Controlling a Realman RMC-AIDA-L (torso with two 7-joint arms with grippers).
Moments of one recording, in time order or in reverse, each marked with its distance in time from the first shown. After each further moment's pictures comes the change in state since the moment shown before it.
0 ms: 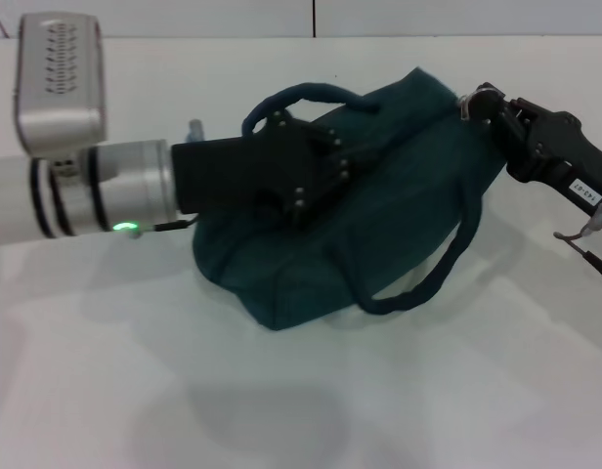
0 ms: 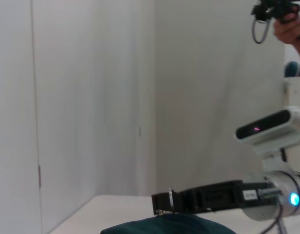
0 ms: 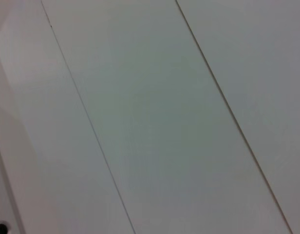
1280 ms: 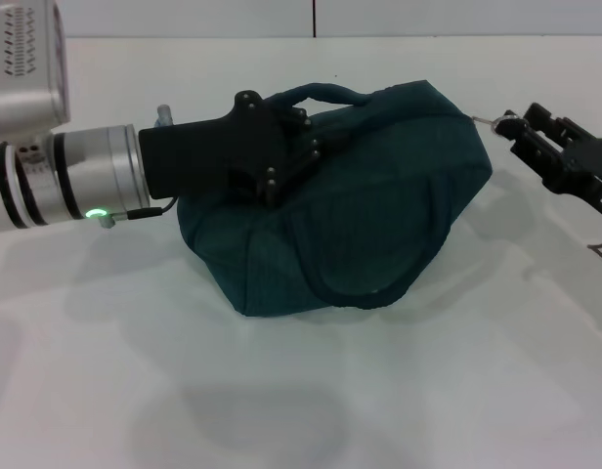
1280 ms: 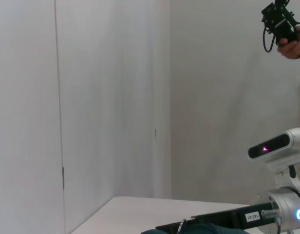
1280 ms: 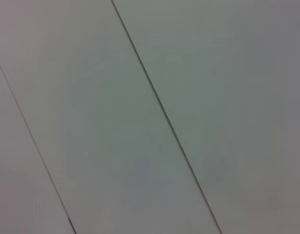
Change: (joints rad) left arm 0.008 0.013 0.000 -0.059 -0.033 0.039 -0.037; right arm -0.010 -0.026 0.001 0.075 0.056 0.105 -0.007
